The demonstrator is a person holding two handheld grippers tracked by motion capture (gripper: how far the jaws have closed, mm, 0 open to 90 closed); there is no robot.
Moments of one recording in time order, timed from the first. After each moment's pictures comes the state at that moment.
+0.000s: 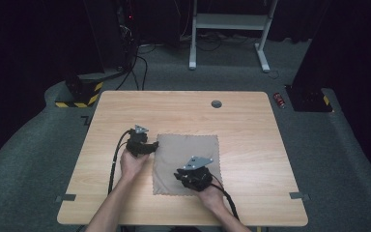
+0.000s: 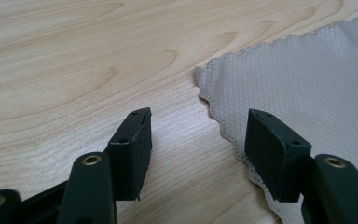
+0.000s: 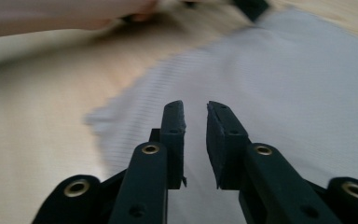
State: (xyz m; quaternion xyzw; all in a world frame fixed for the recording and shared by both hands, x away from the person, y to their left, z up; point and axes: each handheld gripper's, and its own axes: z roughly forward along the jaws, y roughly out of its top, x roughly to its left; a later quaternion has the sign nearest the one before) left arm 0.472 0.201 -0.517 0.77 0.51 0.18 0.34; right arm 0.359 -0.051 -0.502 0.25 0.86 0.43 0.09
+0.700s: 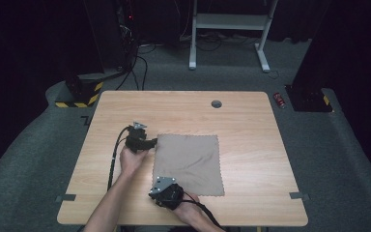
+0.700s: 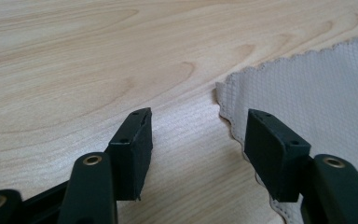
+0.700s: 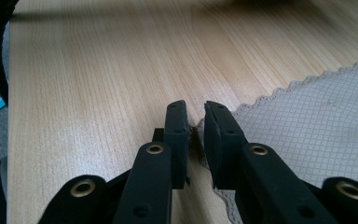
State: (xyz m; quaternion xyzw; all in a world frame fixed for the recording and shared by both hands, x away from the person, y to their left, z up) left arm 0.485 0.208 -0.519 0.75 0.53 0.18 0.35; right arm 0.318 0.026 -0.522 0.14 0.91 0.38 0.09
